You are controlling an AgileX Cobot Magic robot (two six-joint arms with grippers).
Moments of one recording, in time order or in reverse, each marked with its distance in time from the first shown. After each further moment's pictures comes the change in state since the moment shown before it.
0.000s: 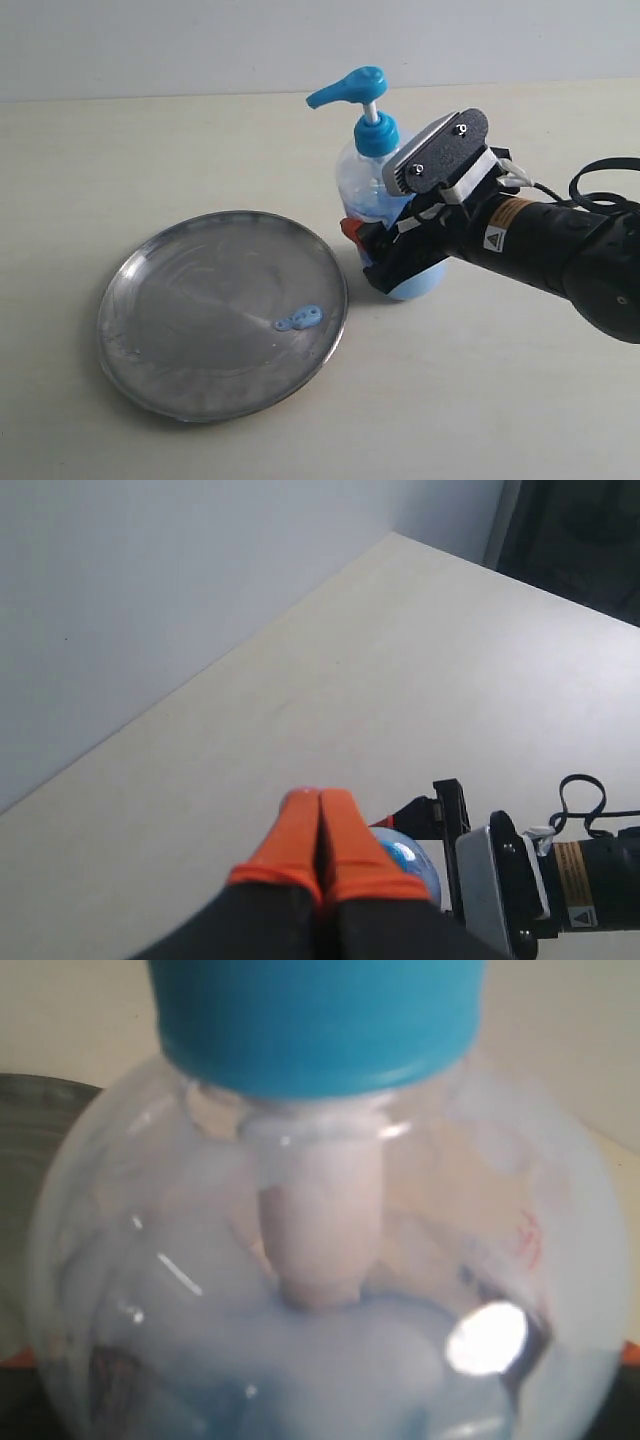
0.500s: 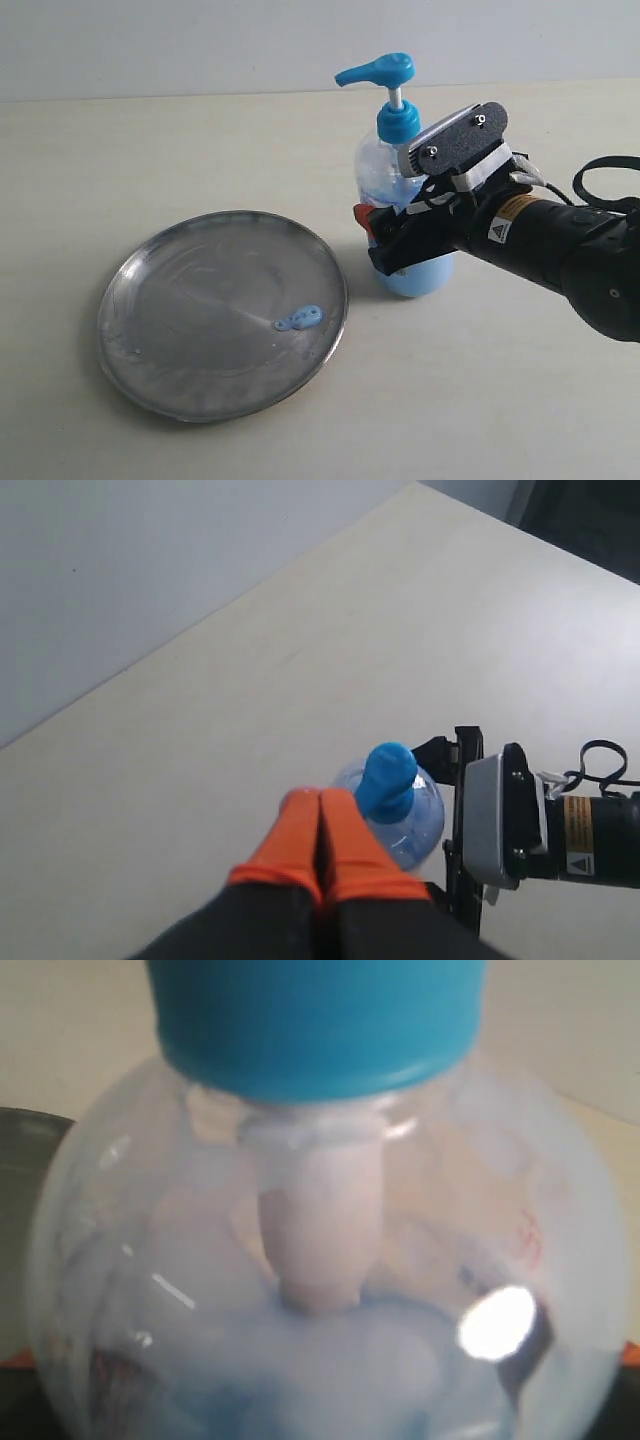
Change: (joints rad) left arm 0.000 0.000 0.000 0.070 0.077 -0.109; right arm 0.000 0.004 0.000 0.151 0.000 0.000
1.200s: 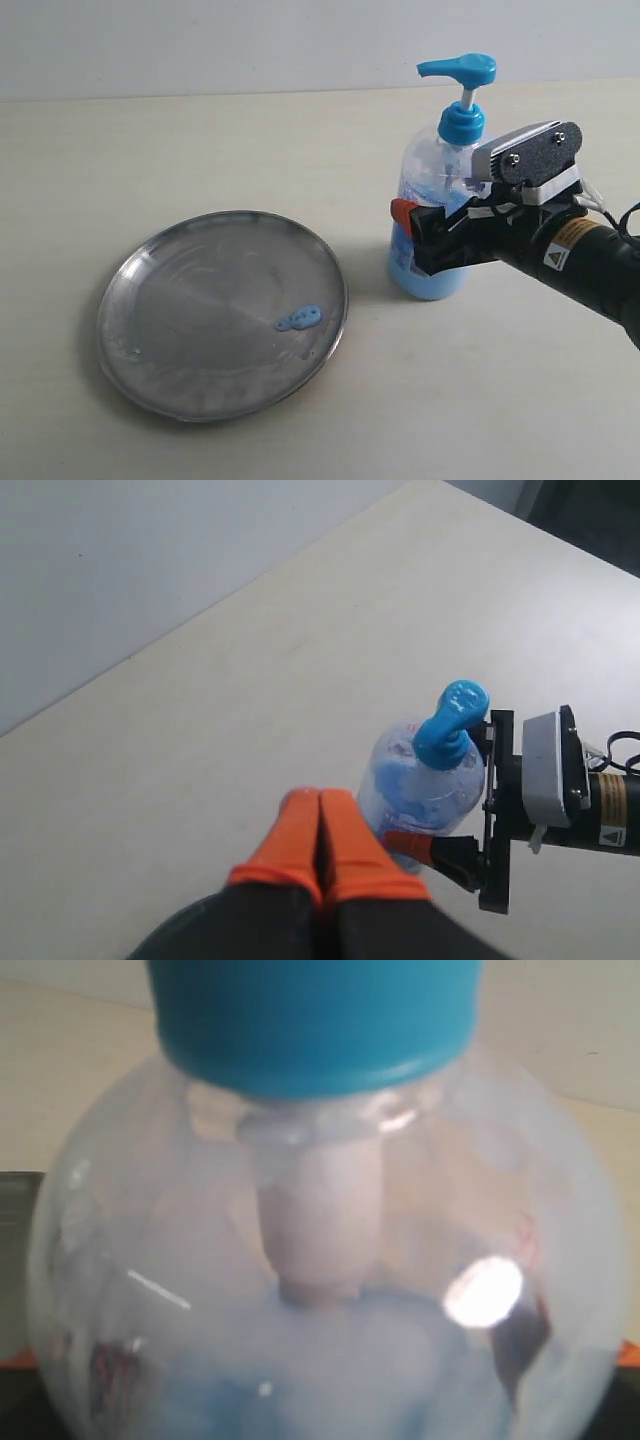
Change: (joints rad) left arm 0.000 0.000 0.000 0.015 0.009 -0.025; right arm -0.181 0.060 0.127 -0.225 -0.316 0.234
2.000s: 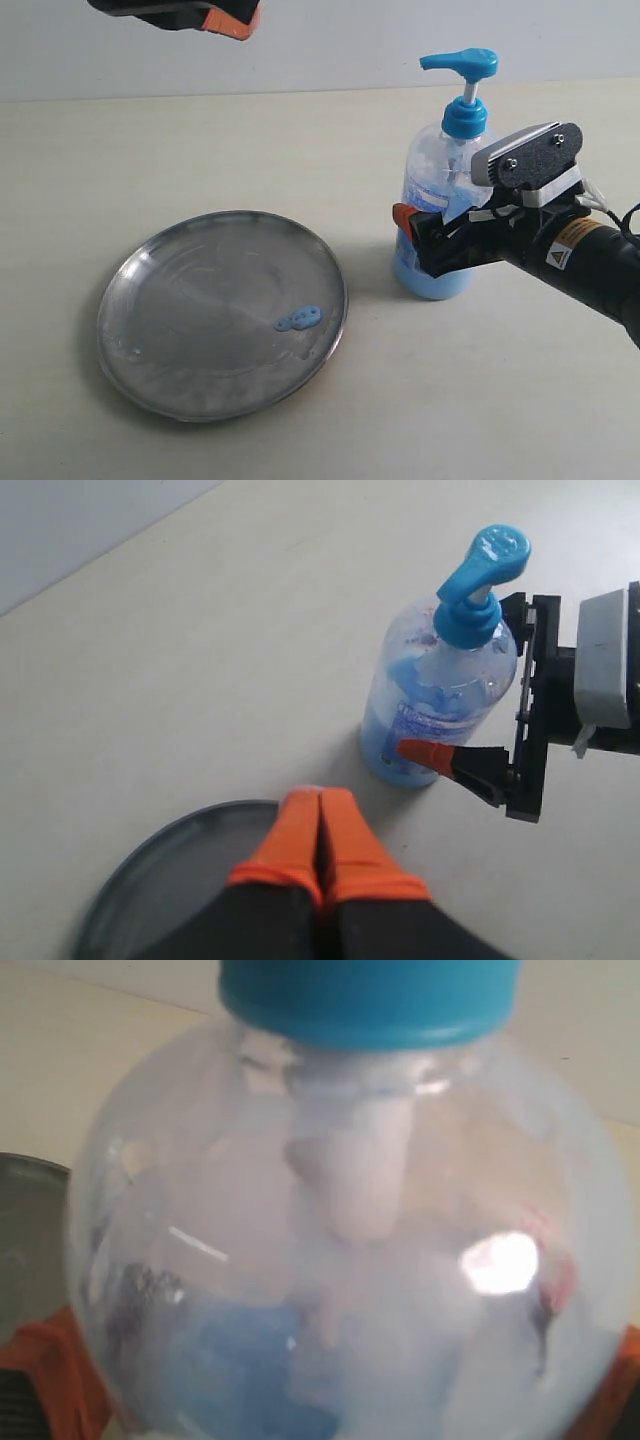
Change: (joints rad) left arm 0.000 0.000 0.193 0.002 -0.054 0.015; right arm 0.000 0.000 0.005 0.031 0.011 -0.073
